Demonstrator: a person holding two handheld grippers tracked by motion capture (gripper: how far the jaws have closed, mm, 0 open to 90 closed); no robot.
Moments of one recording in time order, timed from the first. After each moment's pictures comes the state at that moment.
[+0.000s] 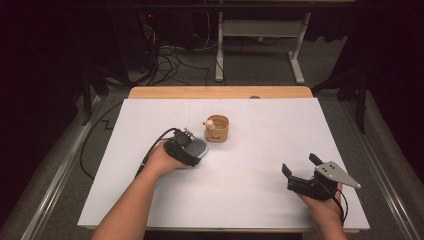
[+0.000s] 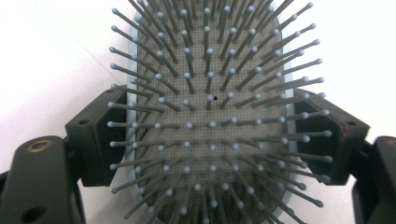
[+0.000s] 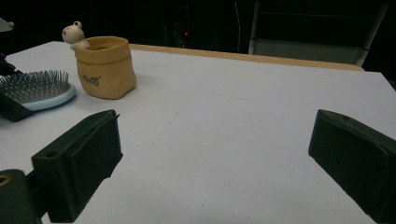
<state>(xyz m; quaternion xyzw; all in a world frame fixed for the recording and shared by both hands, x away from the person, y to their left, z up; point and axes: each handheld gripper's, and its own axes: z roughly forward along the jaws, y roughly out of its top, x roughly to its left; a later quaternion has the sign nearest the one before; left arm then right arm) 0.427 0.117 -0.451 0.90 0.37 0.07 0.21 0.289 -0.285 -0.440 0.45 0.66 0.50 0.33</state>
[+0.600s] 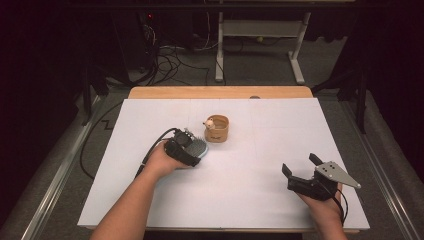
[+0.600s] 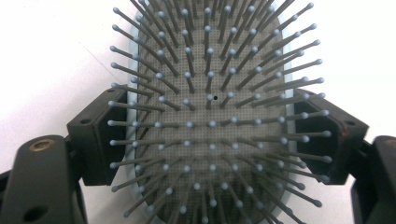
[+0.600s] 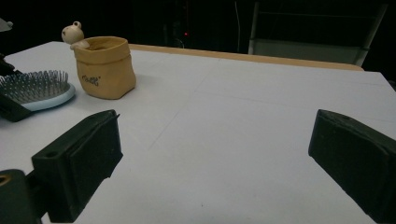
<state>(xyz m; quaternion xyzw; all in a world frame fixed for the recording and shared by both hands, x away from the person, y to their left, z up) 0.426 0.116 -0.451 0.90 0.37 0.07 0.21 0.289 -0.285 -0.440 0.45 0.66 0.50 0.34</state>
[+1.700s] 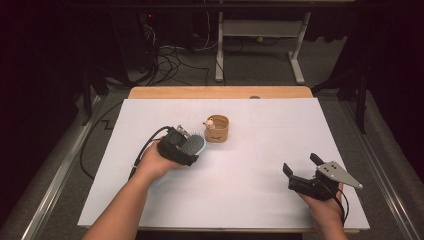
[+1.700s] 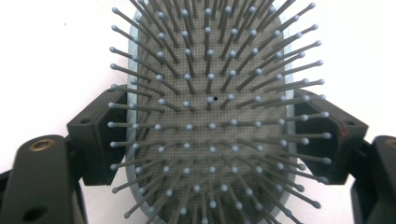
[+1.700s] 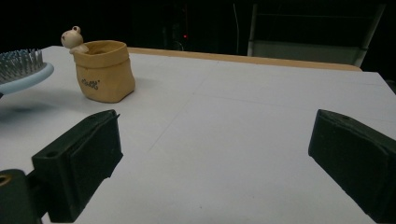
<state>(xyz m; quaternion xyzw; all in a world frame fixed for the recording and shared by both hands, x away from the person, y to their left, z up) 0.403 0.131 -0.420 0.89 0.36 0.09 0.27 0.289 -0.287 -0.439 0.46 0.65 0.50 0.34</state>
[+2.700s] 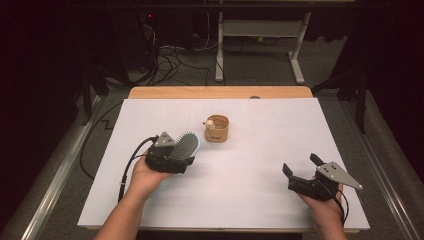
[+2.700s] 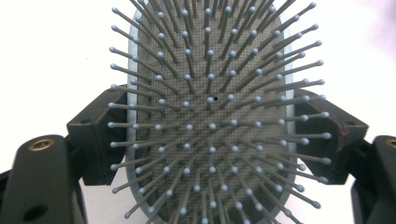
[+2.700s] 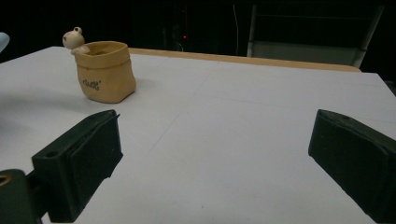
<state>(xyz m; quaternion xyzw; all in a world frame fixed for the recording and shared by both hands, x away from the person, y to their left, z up) 0.358 0.160 -0.422 0.83 0.37 0.13 0.41 0.287 -0.286 -0.438 0.46 0.65 0.50 0.34</state>
